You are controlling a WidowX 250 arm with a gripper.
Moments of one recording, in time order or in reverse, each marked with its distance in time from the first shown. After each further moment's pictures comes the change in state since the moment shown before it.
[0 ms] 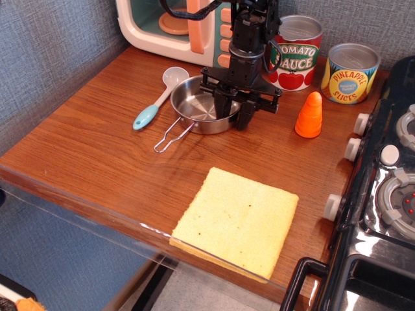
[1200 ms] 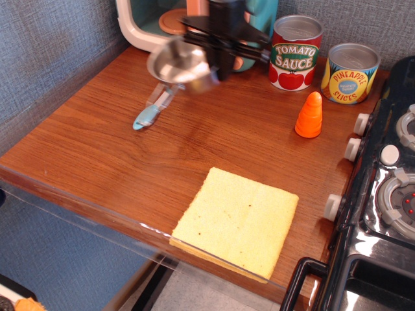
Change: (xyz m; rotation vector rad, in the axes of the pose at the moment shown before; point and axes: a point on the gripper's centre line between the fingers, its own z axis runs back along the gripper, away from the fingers) arm 0.002 0.045 0.070 -0.039 -0.174 0.005
